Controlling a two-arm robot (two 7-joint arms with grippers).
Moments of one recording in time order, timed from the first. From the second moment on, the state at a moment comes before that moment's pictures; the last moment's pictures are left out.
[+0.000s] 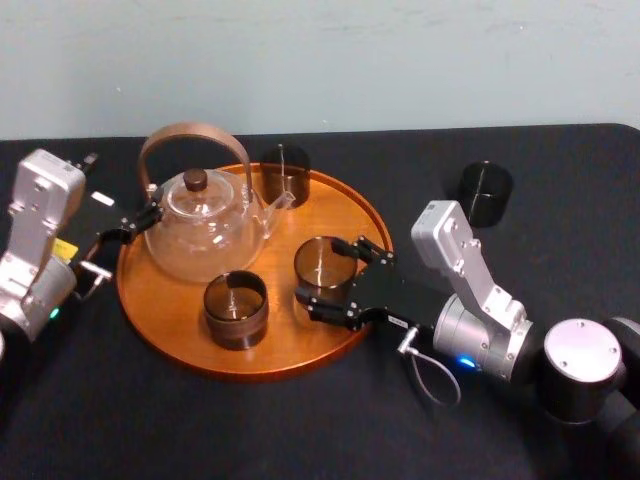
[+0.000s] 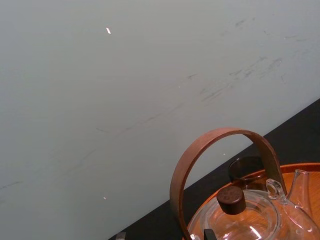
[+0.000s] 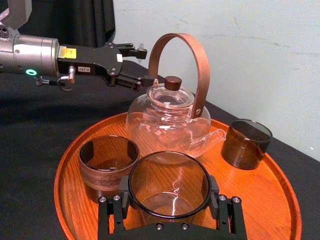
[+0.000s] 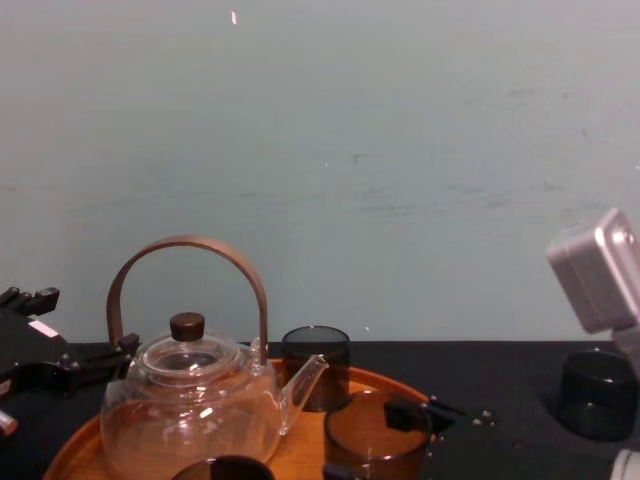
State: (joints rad) left arm -0.20 0.60 0.45 -1.41 -0.25 -0.12 0.03; right arm 0.20 0.36 -0.50 -1.40 0.23 -0.08 0.52
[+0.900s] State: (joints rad) left arm -0.20 0.60 0.45 -1.41 -0.25 -0.12 0.03; right arm 0.25 0.31 -0.55 -1.27 0.23 -0.14 0.56
